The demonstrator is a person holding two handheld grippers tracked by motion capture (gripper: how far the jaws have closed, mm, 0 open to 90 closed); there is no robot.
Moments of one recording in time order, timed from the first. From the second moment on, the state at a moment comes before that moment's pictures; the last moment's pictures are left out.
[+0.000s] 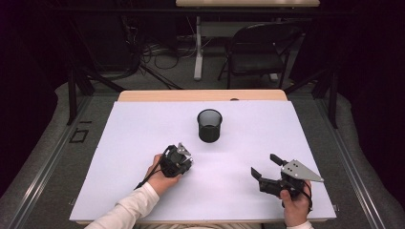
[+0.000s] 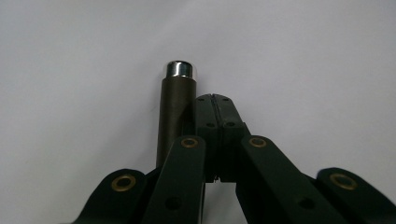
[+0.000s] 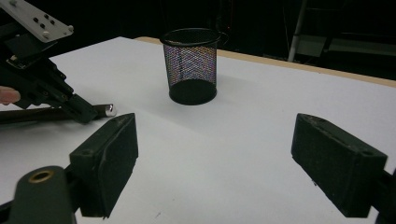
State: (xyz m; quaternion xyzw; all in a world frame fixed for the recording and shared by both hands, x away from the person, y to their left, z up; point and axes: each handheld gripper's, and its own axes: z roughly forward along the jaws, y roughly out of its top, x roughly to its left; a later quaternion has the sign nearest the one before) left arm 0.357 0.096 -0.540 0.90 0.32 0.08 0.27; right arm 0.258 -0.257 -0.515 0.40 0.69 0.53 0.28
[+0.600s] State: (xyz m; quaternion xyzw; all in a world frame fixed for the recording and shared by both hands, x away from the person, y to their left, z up) left arm 0.384 0.135 -0.537 0.88 0.38 0.10 0.26; right arm 0.258 -0.257 -0.515 0.40 0.69 0.53 0.28
